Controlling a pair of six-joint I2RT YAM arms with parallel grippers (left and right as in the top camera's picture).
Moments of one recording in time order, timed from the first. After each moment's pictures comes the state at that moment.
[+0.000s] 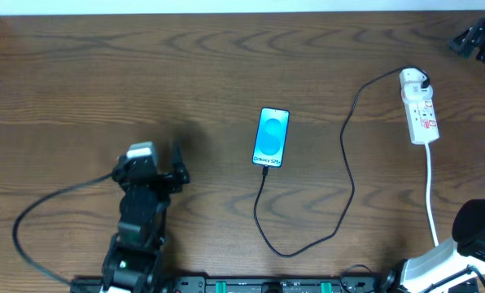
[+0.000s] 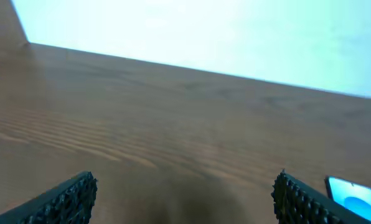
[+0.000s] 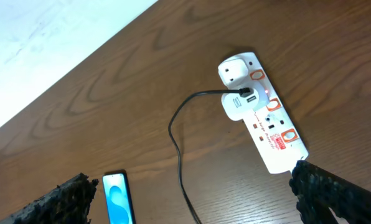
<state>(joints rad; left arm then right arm) -0.24 0.50 0.24 0.03 -0.32 -0.20 -0.42 1.84 2.08 -1.27 -0.41 0.19</state>
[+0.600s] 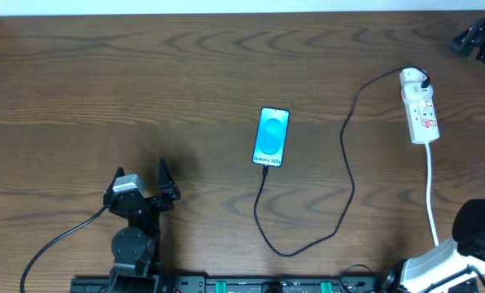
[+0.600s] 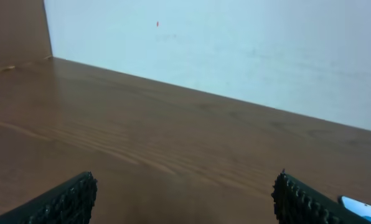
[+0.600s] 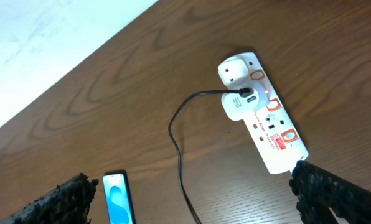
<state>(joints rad) -0.13 0.01 0.01 -0.08 -0.27 -0.20 -0.42 1.84 2.08 -1.27 -0.41 0.19</state>
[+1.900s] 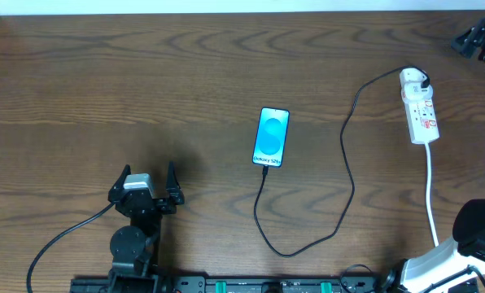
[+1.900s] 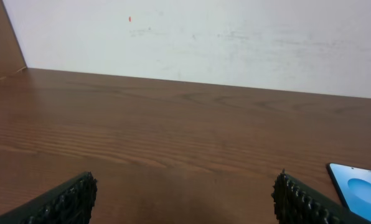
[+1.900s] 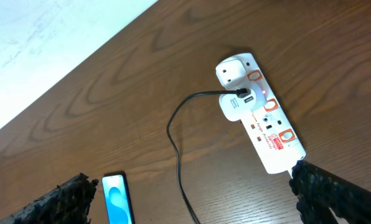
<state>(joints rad) -0.11 0.01 0.03 -0.12 -0.14 -0.08 -0.43 1.84 2.08 -1.27 -0.41 0.19</state>
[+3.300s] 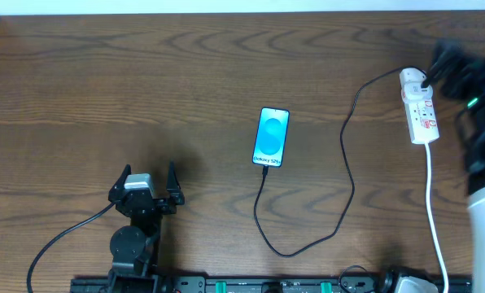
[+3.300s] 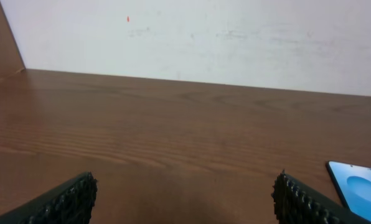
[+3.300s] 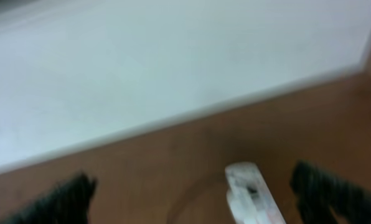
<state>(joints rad) -0.11 0.01 0.03 -0.12 -0.13 -0.08 -0.24 1.16 1.06 -0.17 -0.18 0.19</state>
